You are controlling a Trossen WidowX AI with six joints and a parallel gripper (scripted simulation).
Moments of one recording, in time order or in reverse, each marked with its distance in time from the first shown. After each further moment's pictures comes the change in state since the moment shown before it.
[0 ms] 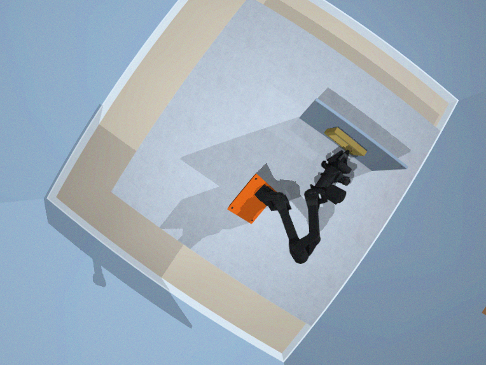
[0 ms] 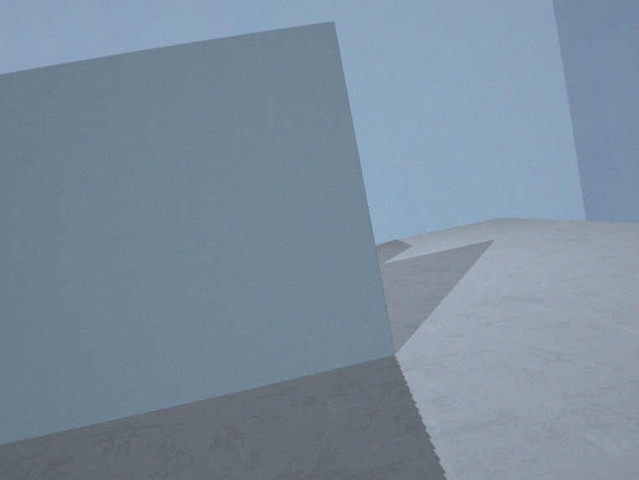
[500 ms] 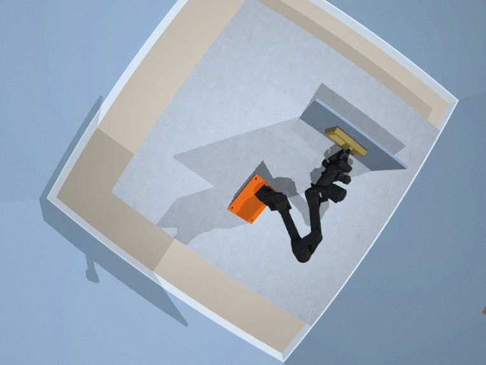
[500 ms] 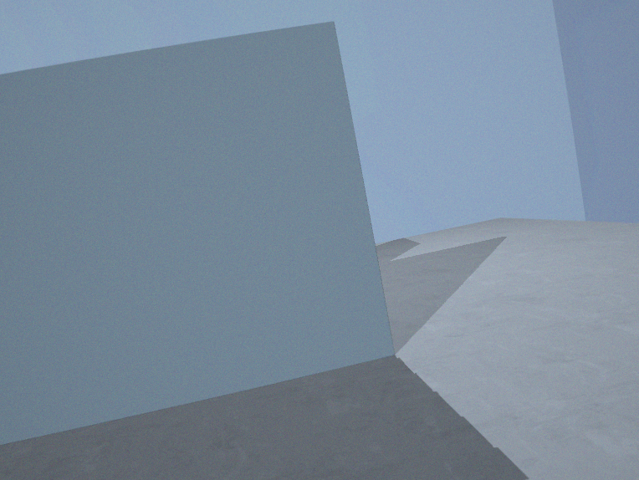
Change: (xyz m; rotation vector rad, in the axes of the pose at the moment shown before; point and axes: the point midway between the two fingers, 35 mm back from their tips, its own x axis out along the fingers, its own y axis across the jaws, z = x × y) arm 0.006 0.000 -0.001 -0.002 -0.005 0.004
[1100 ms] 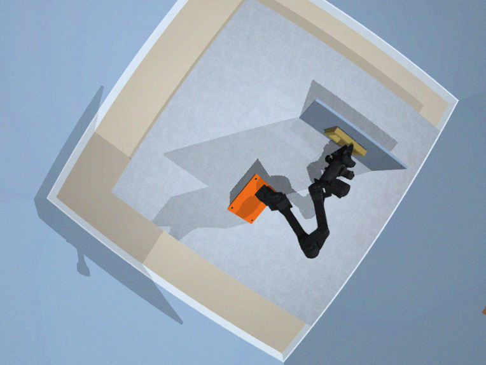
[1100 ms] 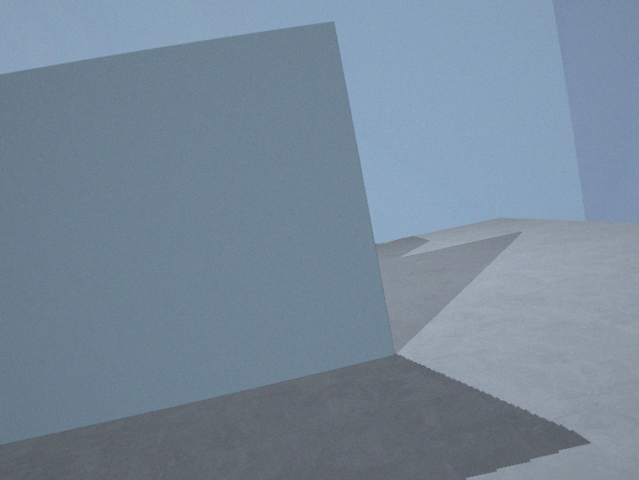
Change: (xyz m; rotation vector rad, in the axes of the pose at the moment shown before) arm 0.024 0.001 0.002 0.000 -0.003 0.001
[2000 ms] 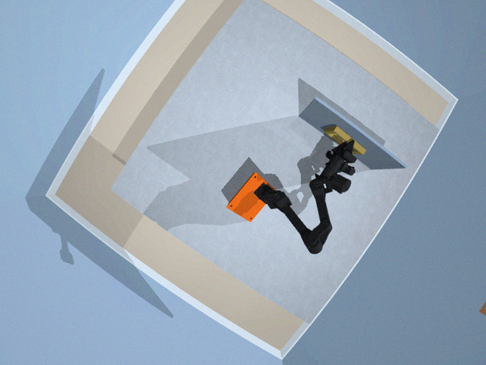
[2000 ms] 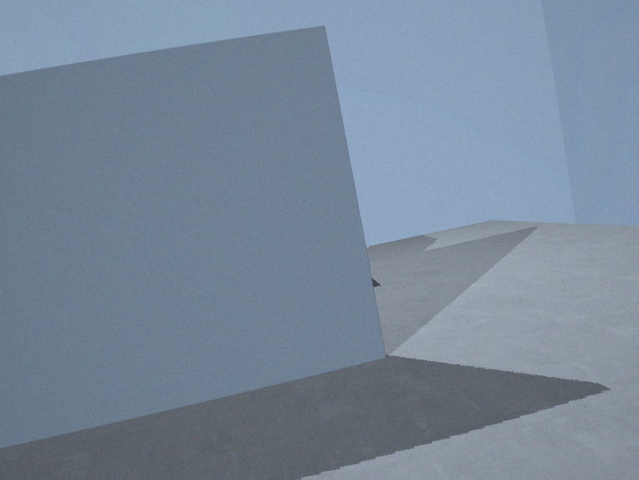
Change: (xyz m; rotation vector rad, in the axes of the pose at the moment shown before) arm 0.015 -0.001 -0.001 0.001 0.002 0.000
